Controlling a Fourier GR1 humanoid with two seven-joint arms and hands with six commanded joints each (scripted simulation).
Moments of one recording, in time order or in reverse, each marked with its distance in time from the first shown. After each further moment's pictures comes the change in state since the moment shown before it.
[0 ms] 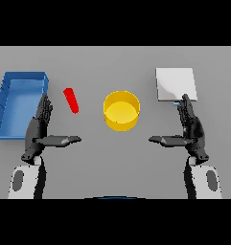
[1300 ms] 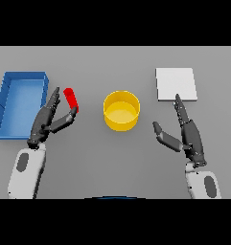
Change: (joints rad) left arm -0.186 0.086 -0.027 0.221 -0.130 -0.040 0.024; right arm 0.059 -0.058 0.120 -0.112 0.200 -0.017 -0.085
